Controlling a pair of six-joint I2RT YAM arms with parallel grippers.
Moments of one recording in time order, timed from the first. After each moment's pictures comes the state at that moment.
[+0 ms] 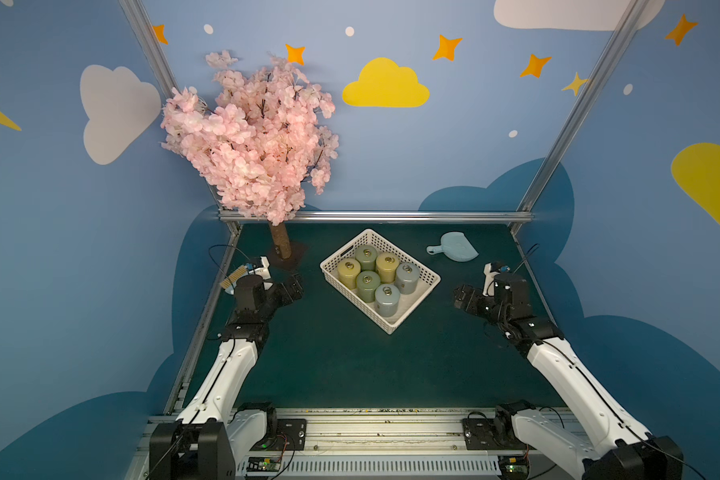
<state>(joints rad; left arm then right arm) 0.03 1.09 0.62 0.02 0.24 -0.44 0.28 1.01 0.78 -0.45 -0.02 0.49</state>
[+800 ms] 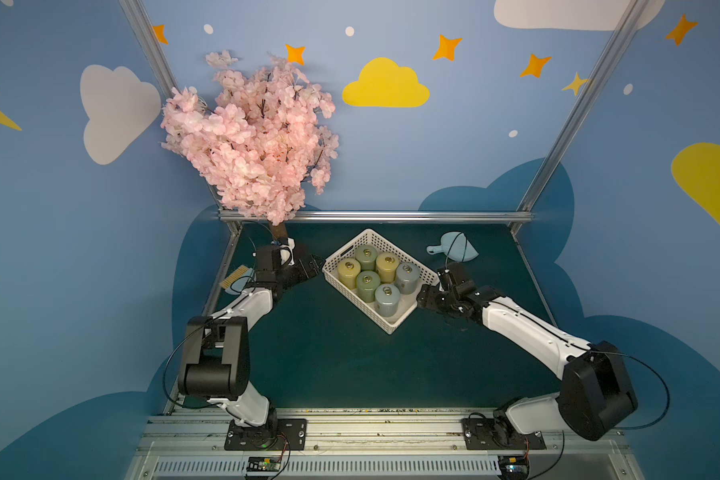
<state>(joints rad) 0.01 1.65 0.95 0.12 0.53 -0.54 0.54 1.43 0.98 -0.51 0.05 0.68</state>
